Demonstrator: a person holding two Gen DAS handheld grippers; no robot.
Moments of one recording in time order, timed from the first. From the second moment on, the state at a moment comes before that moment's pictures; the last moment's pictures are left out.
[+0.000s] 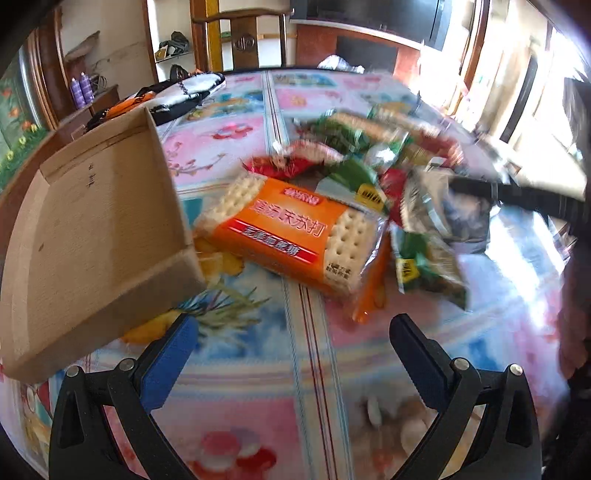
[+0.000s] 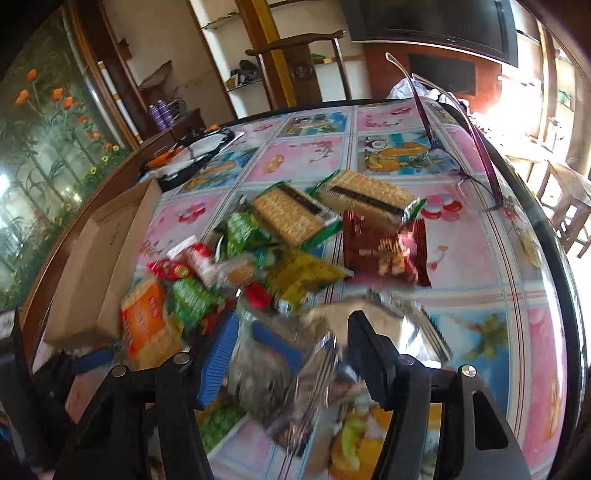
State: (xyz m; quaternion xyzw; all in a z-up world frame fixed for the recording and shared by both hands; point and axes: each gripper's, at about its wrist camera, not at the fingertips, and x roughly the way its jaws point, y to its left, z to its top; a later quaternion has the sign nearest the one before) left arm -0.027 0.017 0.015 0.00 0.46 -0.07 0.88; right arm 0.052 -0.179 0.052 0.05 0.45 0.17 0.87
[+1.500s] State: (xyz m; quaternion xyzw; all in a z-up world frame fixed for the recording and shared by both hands) left arm -0.056 0.006 0.050 0.01 0.47 -0.12 0.88; right arm -0.016 -0.124 0.023 -0.15 0.46 0.25 0.84
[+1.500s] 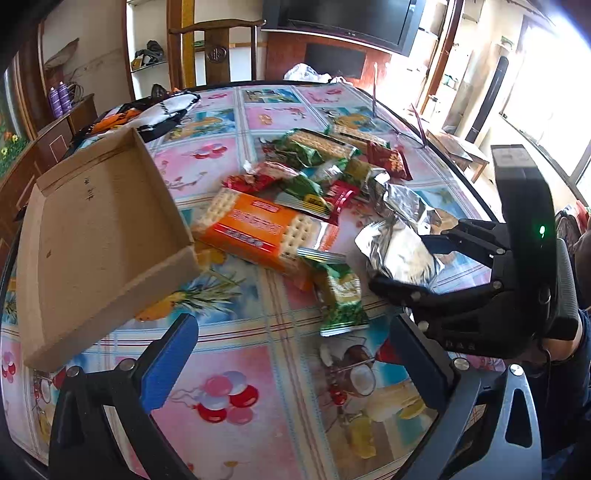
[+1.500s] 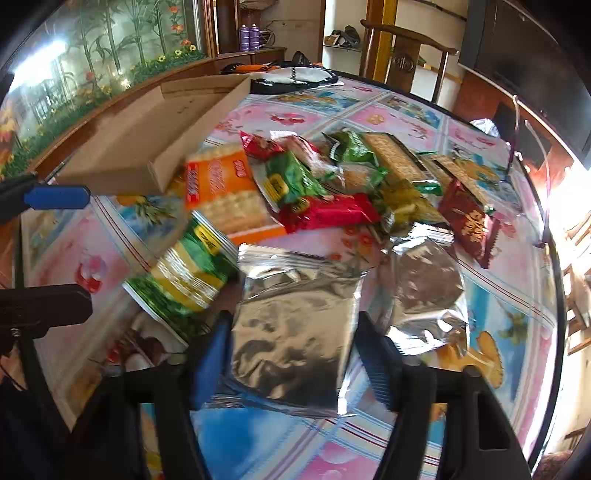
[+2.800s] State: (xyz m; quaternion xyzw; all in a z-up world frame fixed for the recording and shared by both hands) left arm -0.040 -0.013 0.024 -0.01 0.47 -0.12 0.87; right arm -0.003 -0.163 0.034 -0.05 0.43 0.24 0.87
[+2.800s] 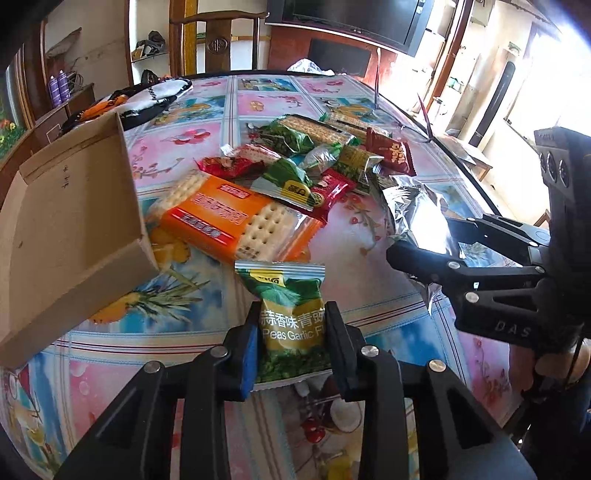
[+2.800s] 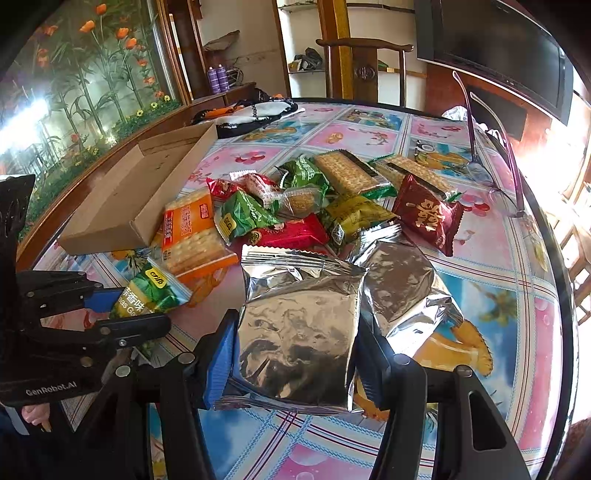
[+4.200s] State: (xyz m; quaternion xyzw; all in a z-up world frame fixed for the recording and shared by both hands) left arm 0.031 0.210 0.093 -0.17 0.36 0.00 0.92; right arm 0.043 0.005 0.089 -0.01 0.41 0.32 0.85
